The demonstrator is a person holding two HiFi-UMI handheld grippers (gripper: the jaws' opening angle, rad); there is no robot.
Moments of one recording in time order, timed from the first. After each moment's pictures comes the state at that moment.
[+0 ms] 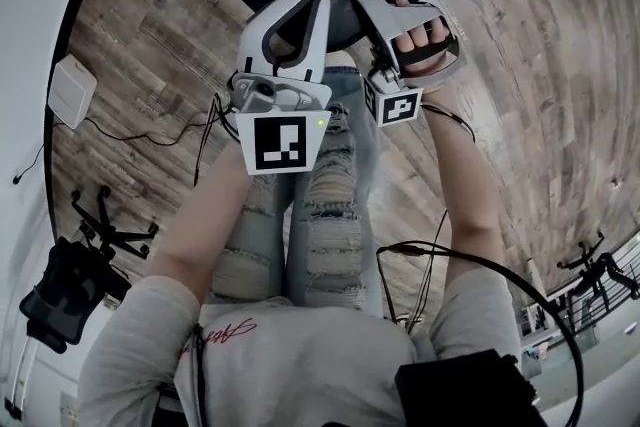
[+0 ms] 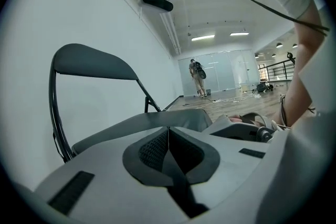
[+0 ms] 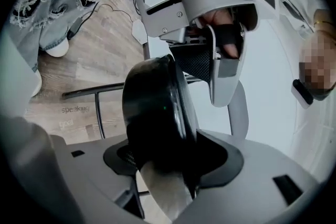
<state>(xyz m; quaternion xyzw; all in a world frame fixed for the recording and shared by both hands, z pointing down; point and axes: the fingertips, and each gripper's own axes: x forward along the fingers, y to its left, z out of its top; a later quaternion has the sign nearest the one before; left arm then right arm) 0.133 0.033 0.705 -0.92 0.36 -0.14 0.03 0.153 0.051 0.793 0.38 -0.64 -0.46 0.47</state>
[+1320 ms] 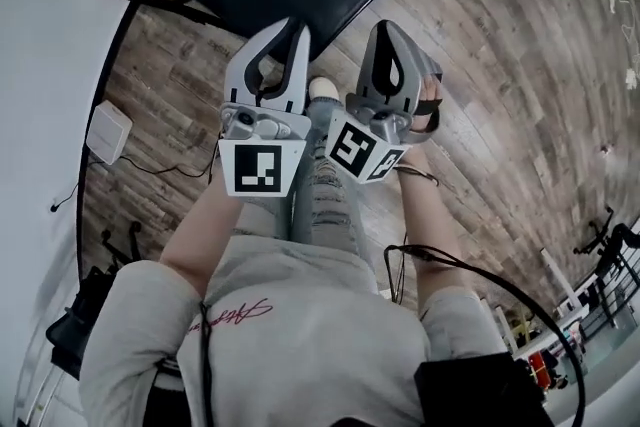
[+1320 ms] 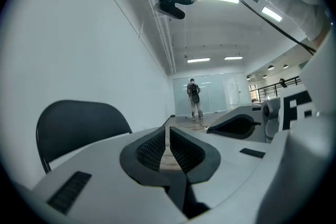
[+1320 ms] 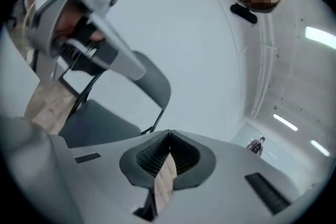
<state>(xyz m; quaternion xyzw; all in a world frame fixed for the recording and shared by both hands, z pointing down) 0.156 0.037 0.474 -0.95 0.31 -0.06 0.02 0.246 0.068 0.504 0.72 -0.56 -0.17 0.37</state>
